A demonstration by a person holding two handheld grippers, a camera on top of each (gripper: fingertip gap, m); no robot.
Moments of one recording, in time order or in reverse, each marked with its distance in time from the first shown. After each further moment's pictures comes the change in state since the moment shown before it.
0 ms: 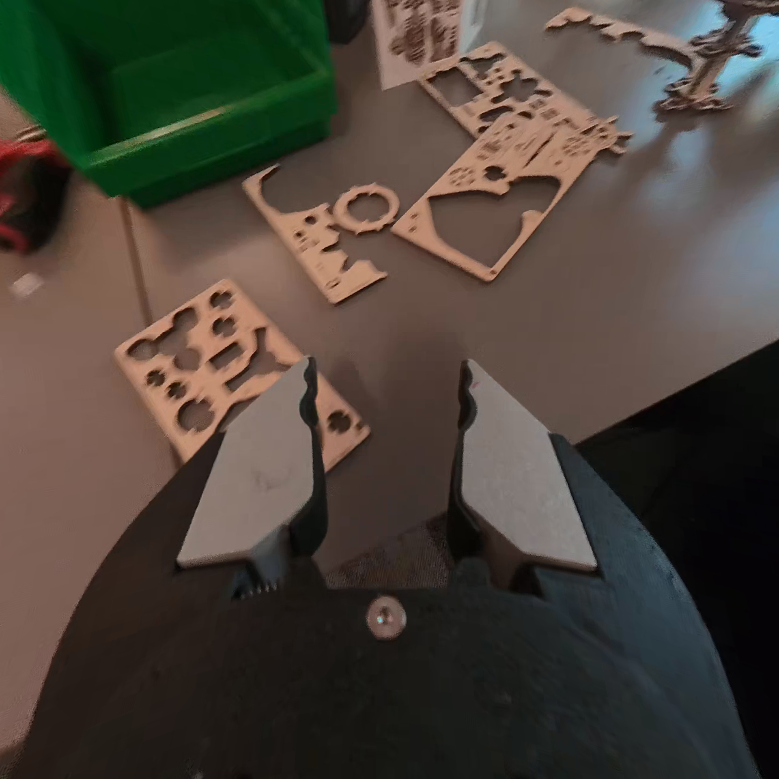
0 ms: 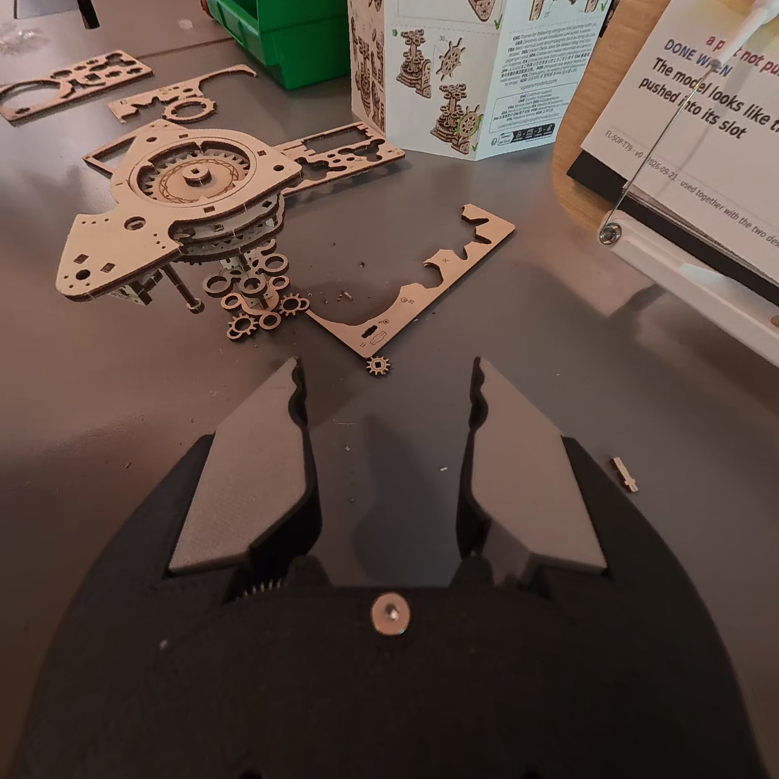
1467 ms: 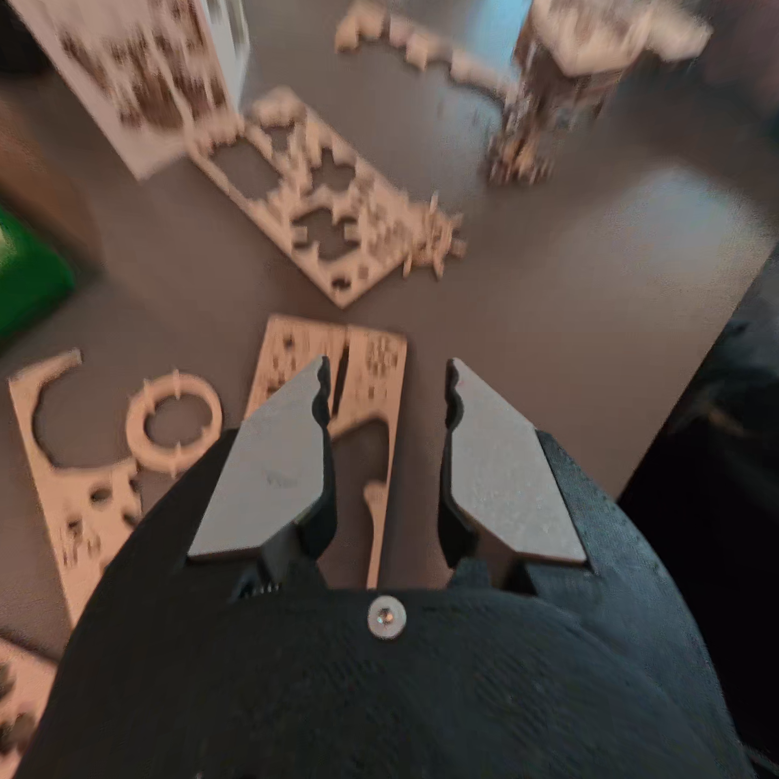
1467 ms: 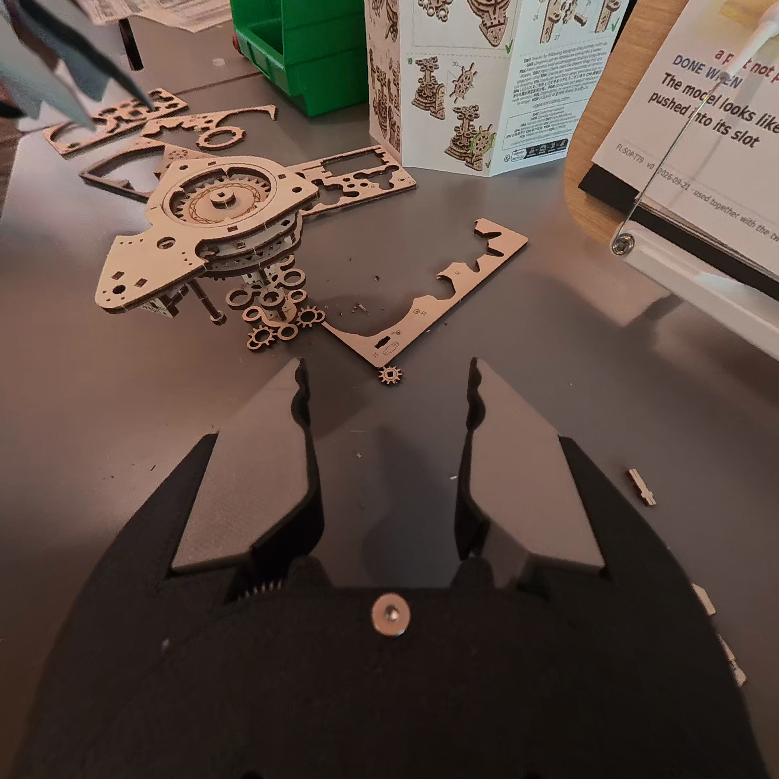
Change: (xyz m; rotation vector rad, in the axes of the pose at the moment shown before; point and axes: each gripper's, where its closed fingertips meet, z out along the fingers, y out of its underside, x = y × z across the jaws) left arm 0.097 -0.091 0.114 -0.153 0.423 0.097; right arm -0.004 -0.005 -0.002 0.038 -0.050 0.025
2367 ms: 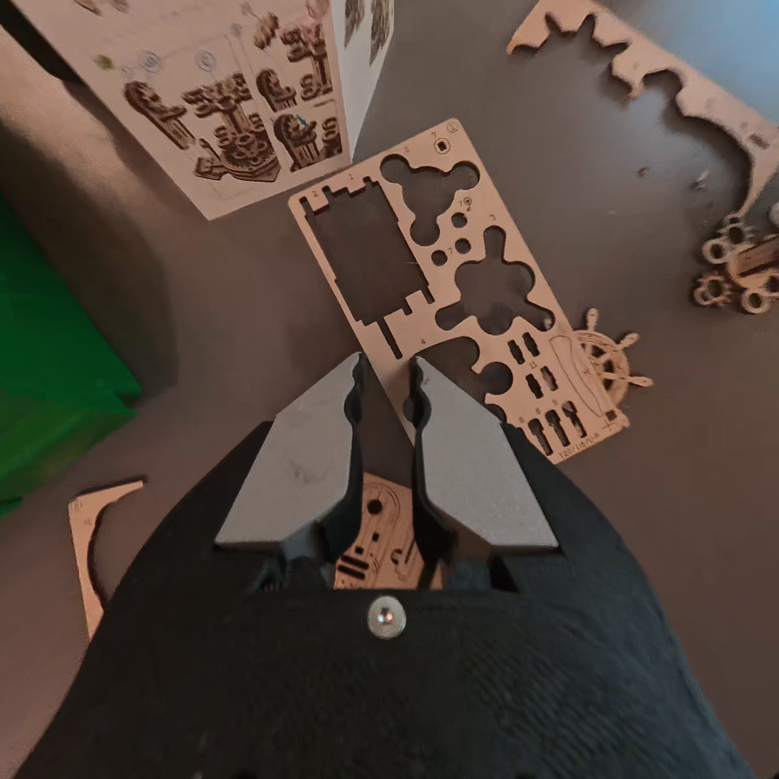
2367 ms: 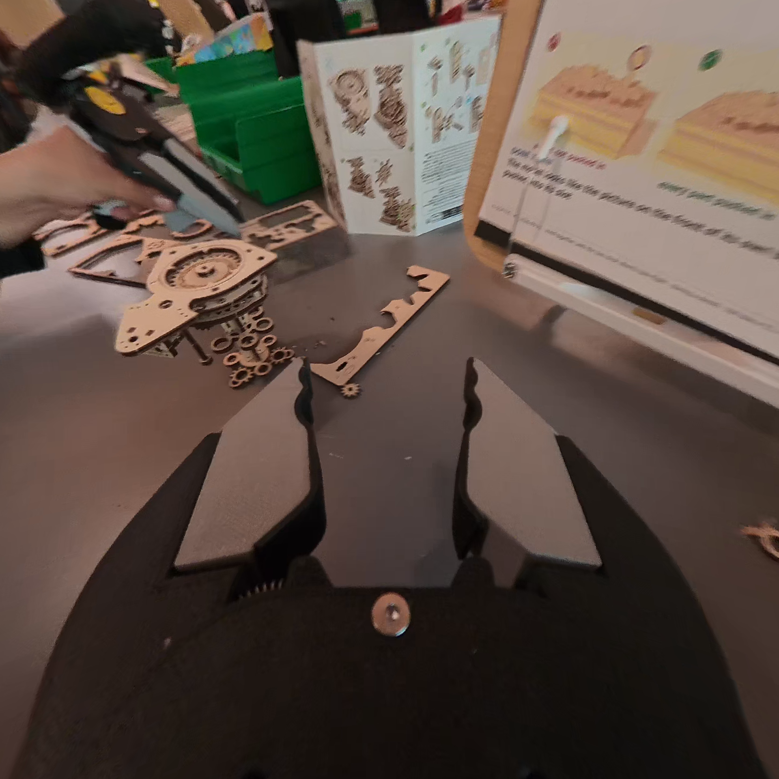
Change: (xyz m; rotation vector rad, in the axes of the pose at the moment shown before) left arm -0.070 -0.043 0.098 -0.160 -0.221 -0.090; right arm 0.024 -0.019 -0.045 0.152 0.122 0.086
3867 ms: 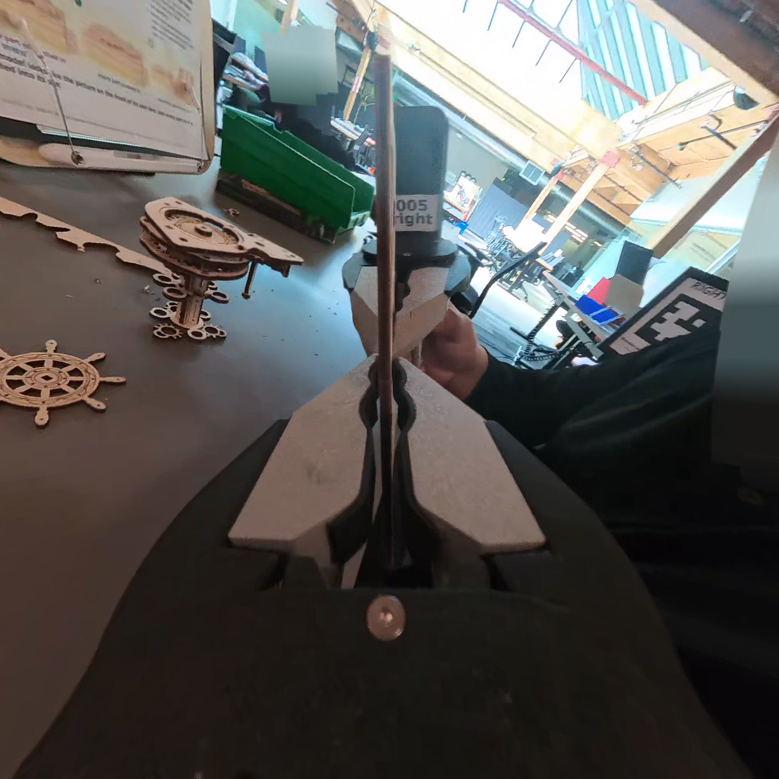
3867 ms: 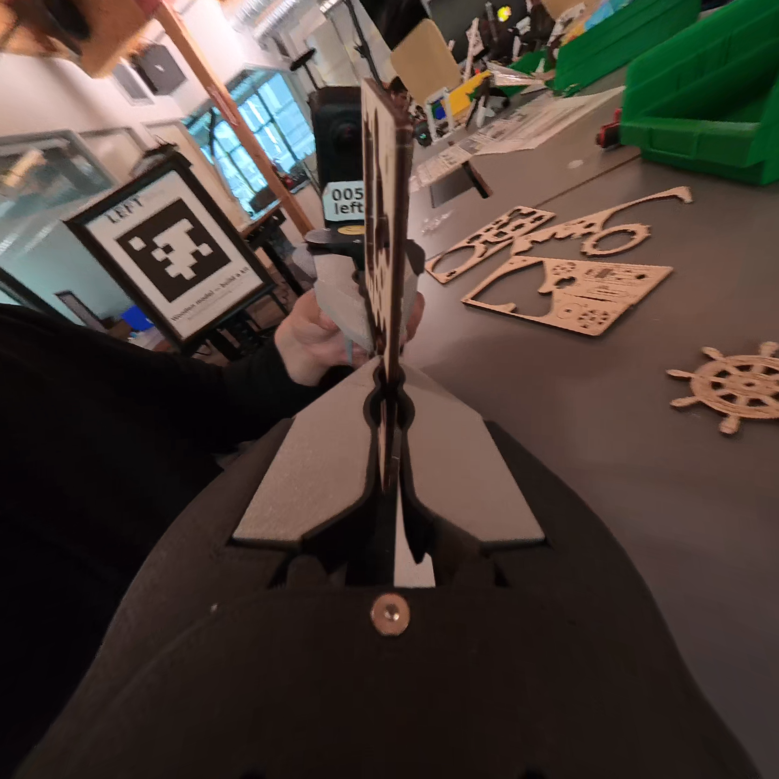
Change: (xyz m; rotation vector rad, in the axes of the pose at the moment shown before) left arm 0.213 0.040 -0.160 0.618 0.840 -0.083; right arm -0.300 -0.027 0.059 -0.018 -0.724 0.227
